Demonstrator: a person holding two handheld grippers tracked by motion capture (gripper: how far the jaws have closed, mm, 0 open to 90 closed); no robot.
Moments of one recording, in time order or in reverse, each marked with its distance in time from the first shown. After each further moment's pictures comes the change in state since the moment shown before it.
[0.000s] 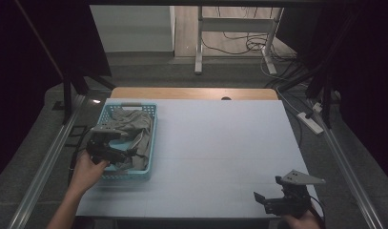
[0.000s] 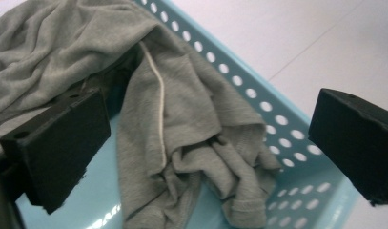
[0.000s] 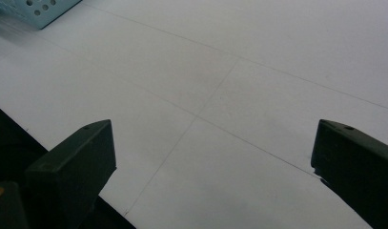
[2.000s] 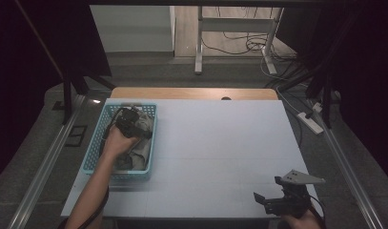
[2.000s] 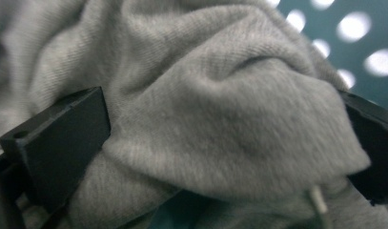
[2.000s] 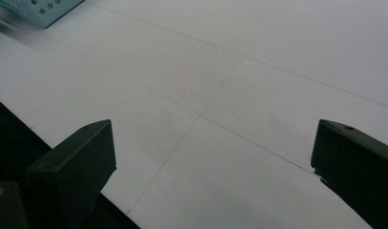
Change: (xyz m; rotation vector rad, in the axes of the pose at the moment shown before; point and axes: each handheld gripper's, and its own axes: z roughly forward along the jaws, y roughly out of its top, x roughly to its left) left arm 0.060 0.054 0.115 0.320 0.113 -0.068; right arm -0.001 0.000 0.001 0.005 0.018 0.000
